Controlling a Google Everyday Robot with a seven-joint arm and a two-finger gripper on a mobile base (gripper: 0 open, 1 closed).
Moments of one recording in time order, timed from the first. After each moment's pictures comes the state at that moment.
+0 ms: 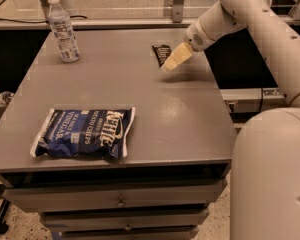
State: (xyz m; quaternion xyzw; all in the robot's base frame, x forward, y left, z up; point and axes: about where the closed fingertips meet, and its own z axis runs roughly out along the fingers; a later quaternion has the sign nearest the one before) arm 0.754 -0.097 0.844 -0.49 0.80 0.17 0.30
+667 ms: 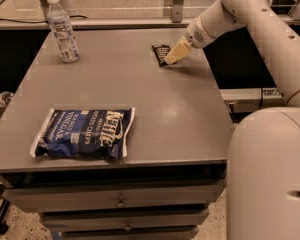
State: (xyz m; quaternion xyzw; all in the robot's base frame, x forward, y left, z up) arm 0.772 -0.105 0.847 -0.48 0.80 0.16 0.32
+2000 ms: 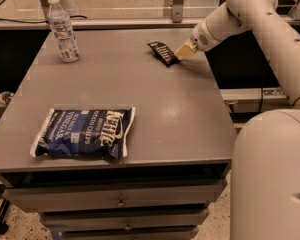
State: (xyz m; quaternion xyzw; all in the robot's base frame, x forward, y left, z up) arm 0.771 -0.123 0.838 -0.46 0.81 0.15 0.32
